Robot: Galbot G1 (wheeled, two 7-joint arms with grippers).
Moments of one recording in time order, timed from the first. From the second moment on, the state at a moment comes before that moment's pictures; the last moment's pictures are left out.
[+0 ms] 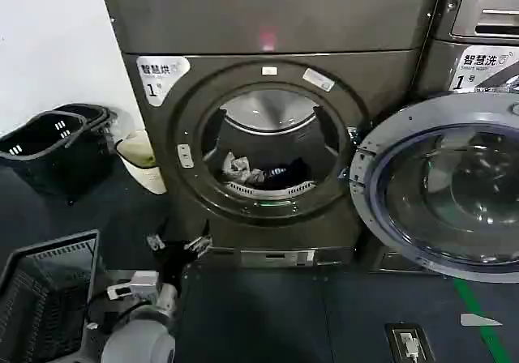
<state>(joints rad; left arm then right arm) 1.33 -1.48 -0.48 -2.21 -0.01 0.47 -0.08 -1.78 0.97 2.44 1.74 0.61 -0.44 -0.17</state>
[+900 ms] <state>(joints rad) 1.32 -1.48 -0.46 -2.21 -0.01 0.47 -0.09 -1.79 0.98 2.44 1.74 0.64 -0.42 -0.17</state>
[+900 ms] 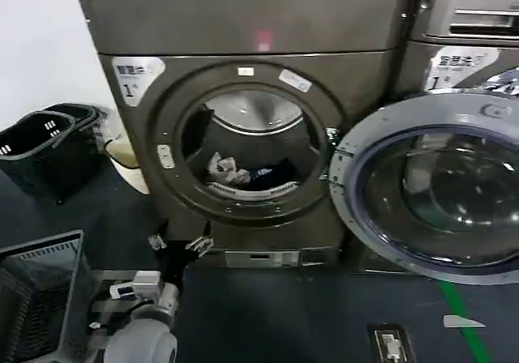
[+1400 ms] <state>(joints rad) 1.32 -1.49 -0.46 -2.20 -0.01 0.47 -0.08 -1.77 0.98 2.43 1.74 0.64 -0.41 -0.17</state>
